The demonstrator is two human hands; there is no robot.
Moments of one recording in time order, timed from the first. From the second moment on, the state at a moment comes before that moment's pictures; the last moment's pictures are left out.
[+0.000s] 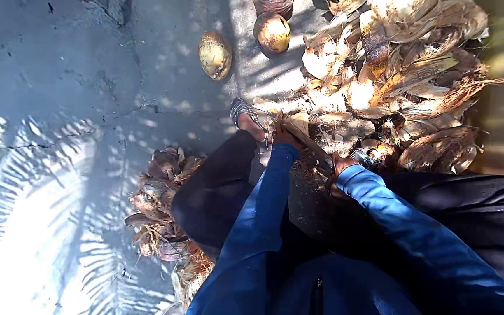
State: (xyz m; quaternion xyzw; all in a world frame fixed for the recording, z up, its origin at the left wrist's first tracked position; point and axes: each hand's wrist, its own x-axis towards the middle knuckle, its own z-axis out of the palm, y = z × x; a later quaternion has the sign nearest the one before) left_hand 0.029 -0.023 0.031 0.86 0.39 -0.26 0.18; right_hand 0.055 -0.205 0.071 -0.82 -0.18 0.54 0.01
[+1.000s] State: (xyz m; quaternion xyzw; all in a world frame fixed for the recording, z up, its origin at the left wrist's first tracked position) left_hand 0.047 -0.010 0.053 0.83 0.42 -0.31 0.22; right_hand 0.160 -0.100 -0.027 -0.84 -0.17 0.51 0.04
